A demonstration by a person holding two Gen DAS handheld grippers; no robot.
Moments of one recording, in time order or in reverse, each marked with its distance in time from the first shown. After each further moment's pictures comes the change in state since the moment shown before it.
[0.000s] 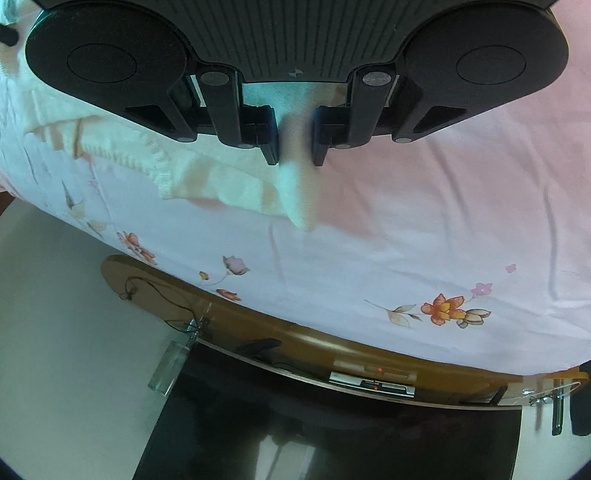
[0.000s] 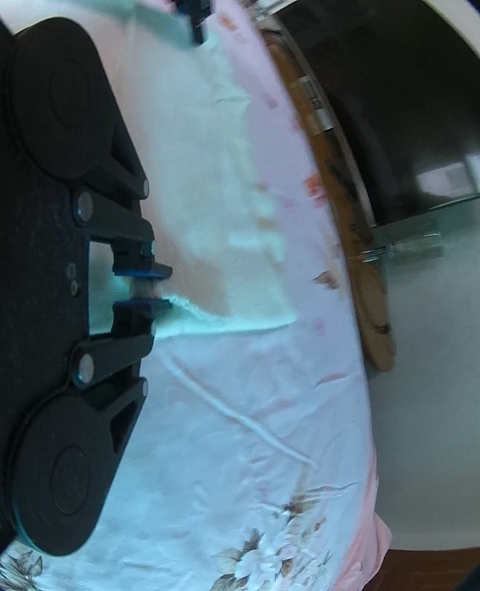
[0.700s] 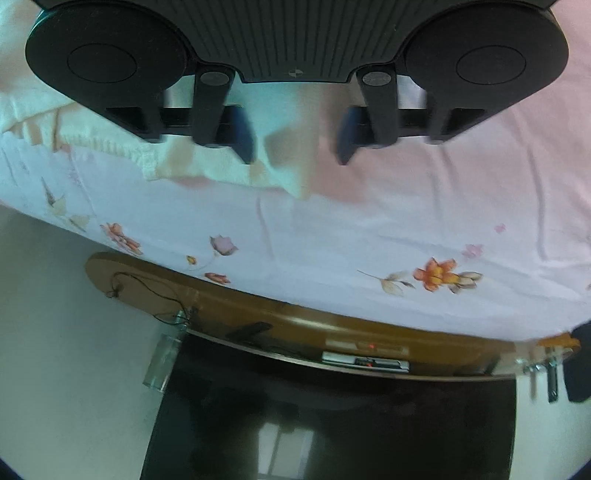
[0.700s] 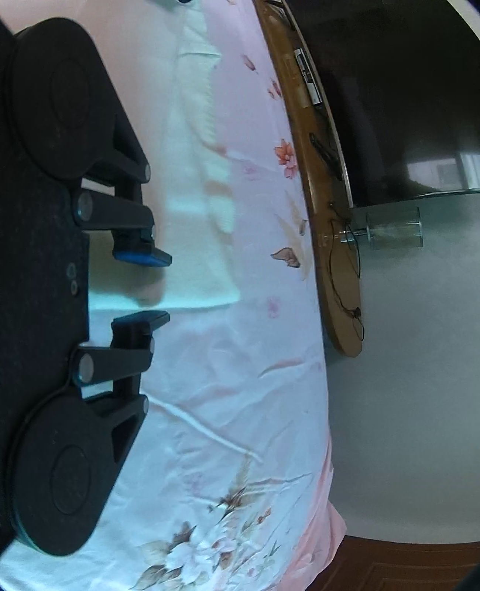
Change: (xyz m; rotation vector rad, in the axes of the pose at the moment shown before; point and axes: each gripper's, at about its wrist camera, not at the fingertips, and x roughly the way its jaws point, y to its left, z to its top) left arm 0.000 -0.010 0.008 0.069 -0.054 0.102; right arm 0.037 0.009 0.039 -0.042 -0.078 -0.090
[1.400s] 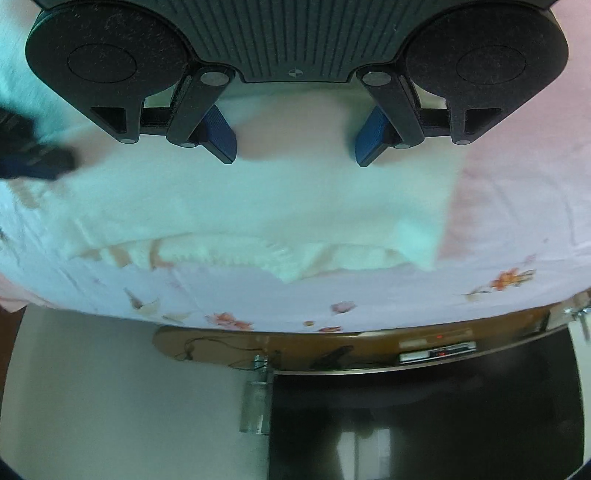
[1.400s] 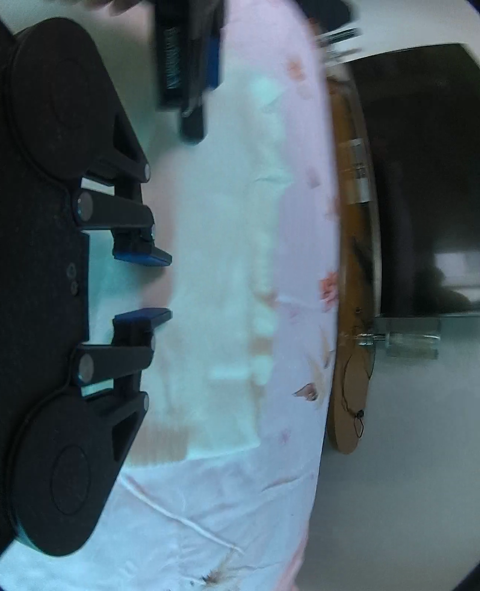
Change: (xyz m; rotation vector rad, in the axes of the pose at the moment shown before) left arm -0.069 -0.074 -0.073 0.255 0.033 -0.074; right arm -0.033 0.071 -0.042 -0.235 0.039 0.150
